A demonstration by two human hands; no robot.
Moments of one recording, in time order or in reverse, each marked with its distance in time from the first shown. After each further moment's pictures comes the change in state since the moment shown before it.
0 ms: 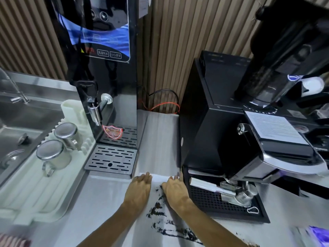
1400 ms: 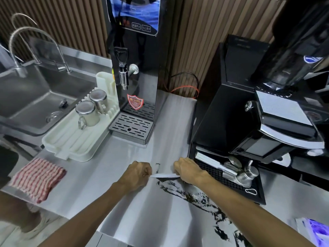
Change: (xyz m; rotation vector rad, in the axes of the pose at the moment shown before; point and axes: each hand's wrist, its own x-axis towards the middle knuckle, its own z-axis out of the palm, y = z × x) left_hand -0.102 0.014 -0.017 -0.728 0.071 -0.320; right_hand -0.049 0.032 0.003 0.361 -0.008 -0.318
